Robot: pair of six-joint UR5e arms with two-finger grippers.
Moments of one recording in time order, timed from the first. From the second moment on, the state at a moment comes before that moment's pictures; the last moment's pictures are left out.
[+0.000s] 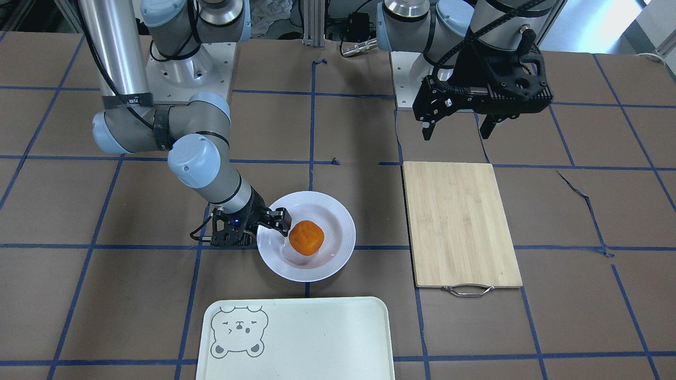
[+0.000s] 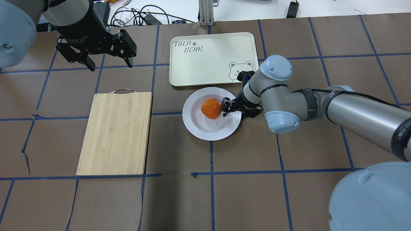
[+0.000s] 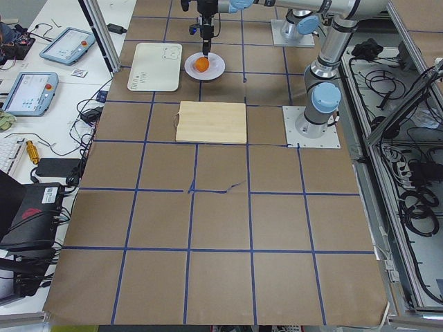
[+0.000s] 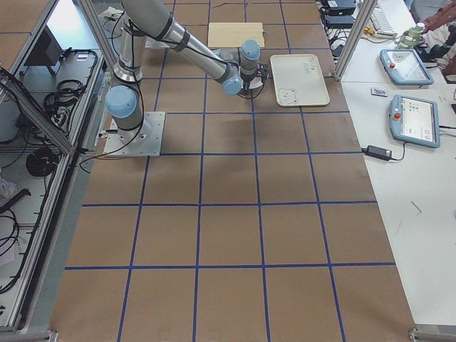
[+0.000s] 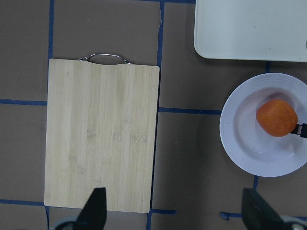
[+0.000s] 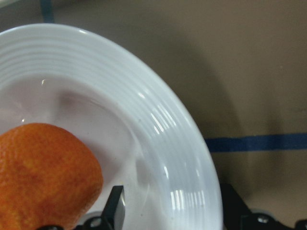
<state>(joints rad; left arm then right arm) -1.61 -1.58 -1.49 -1.57 1.59 -0.11 1.70 -1.15 1.97 -2.45 -1.25 0.28</state>
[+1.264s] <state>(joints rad) -1.60 -1.58 -1.49 -1.57 1.59 -0.11 1.69 -1.16 1.89 -2.43 -1.25 0.41</state>
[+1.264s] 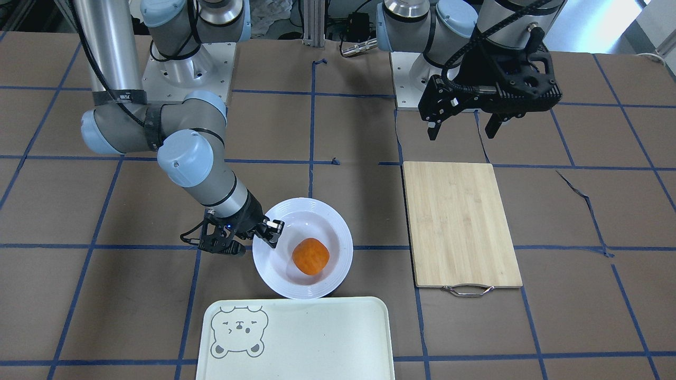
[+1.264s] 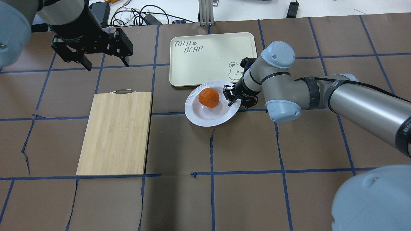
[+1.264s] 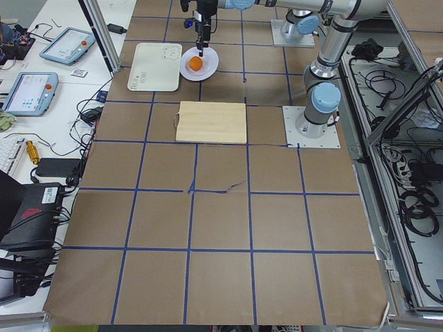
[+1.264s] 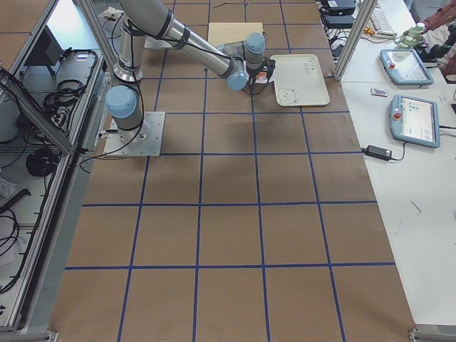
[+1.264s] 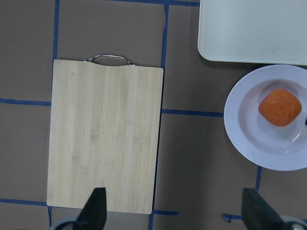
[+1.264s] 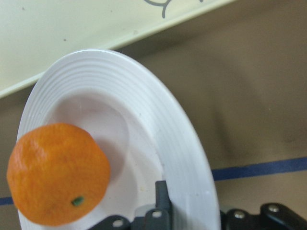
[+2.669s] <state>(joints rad) -1.59 -1.57 -1.49 -1.57 1.59 -0.11 1.59 -0.88 1.41 -2.45 -1.11 0.38</state>
